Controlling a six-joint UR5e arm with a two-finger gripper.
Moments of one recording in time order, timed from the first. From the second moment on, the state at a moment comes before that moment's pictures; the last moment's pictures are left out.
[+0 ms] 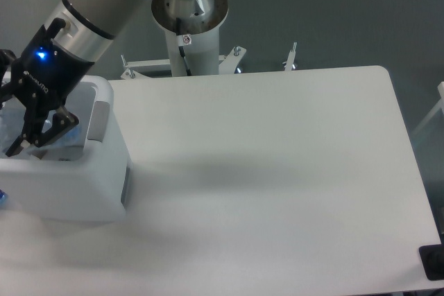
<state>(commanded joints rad) 2.18 -1.72 -1.50 -0.92 0.73 0.54</state>
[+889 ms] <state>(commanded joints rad) 2.53 -1.76 -1.52 -0.92 0.73 0.54</state>
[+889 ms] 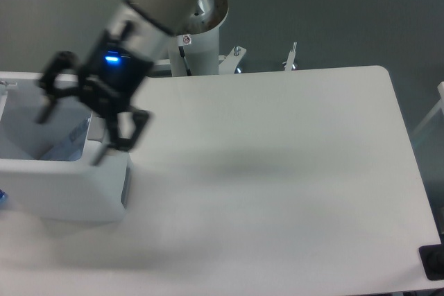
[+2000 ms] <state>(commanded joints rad) 2.71 -1.87 -1.60 -0.92 1.43 1.04</state>
